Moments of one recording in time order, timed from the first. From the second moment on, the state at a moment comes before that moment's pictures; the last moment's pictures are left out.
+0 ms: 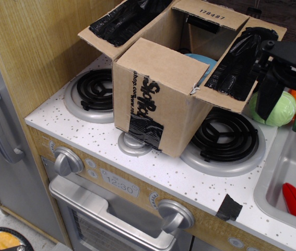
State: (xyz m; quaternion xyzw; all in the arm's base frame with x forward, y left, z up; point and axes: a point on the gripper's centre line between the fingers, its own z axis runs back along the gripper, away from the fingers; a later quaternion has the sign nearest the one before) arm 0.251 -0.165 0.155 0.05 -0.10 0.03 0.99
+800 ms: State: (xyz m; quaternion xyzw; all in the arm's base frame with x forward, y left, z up) arm 0.257 -0.170 0.125 0.03 -0.11 0.00 0.99
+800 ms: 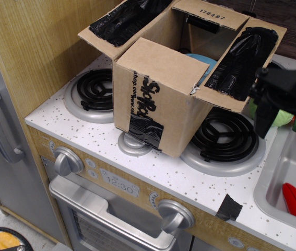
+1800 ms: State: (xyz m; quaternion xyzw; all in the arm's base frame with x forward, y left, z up) arm 0.290 -0.146 0.082 0.05 -0.15 -0.07 0.99
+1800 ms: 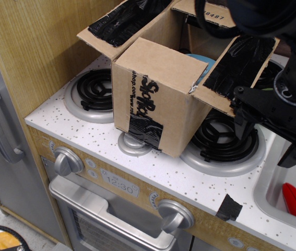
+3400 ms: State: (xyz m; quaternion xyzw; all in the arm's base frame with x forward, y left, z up) arm 0.314 -0.084 0.152 0.21 -0.13 -0.16 0.96
